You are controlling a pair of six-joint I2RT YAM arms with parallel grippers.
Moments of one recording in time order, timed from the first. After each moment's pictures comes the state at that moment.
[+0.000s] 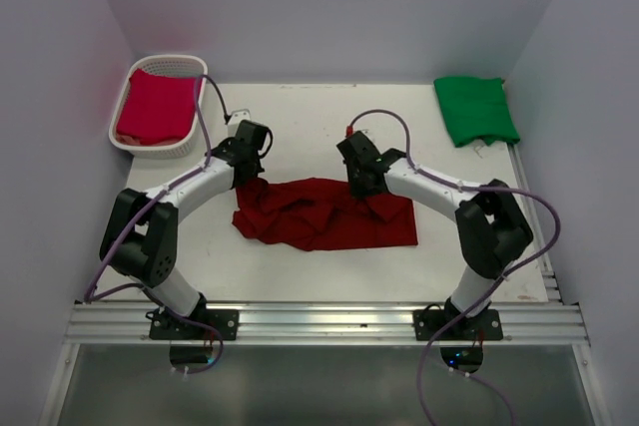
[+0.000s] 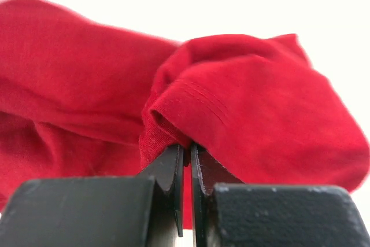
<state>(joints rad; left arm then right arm) -0.39 1.63 1.07 -0.35 -0.47 -0.51 0.68 1.78 1.23 -0.56 0.28 0.46</state>
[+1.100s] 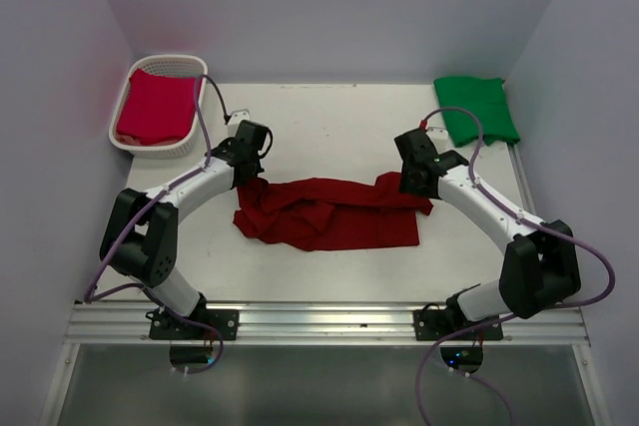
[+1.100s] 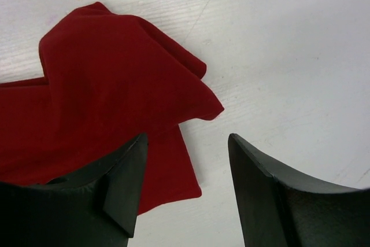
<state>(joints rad) -0.39 1.62 1.06 -0.35 -0.48 -0.51 0.41 1.43 1.06 -0.76 0.50 0.55</state>
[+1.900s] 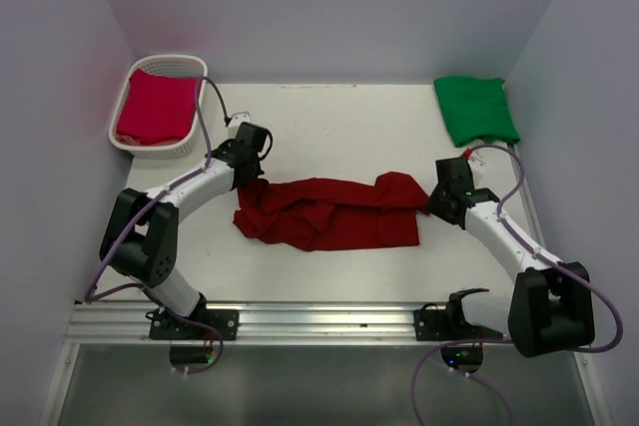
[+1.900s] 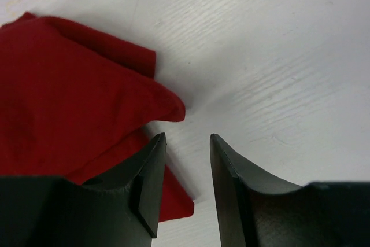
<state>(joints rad) -0.39 1.62 1.05 -0.35 -0.46 -0.51 0.18 1.21 0.70 -0.51 0.34 0.68</state>
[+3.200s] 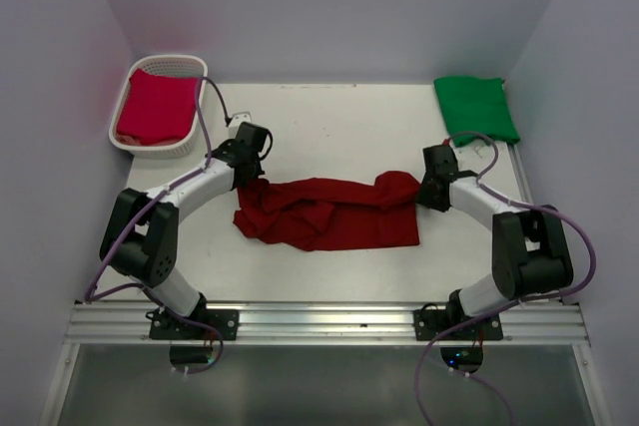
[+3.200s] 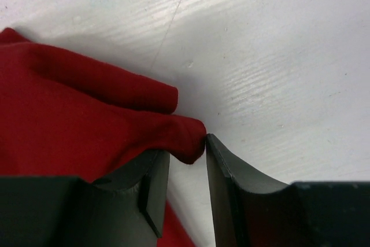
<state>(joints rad) -0.39 1.62 1.05 -0.35 -0.45 -0.51 0.18 1.52 0.81 -0.38 0.27 0.53</state>
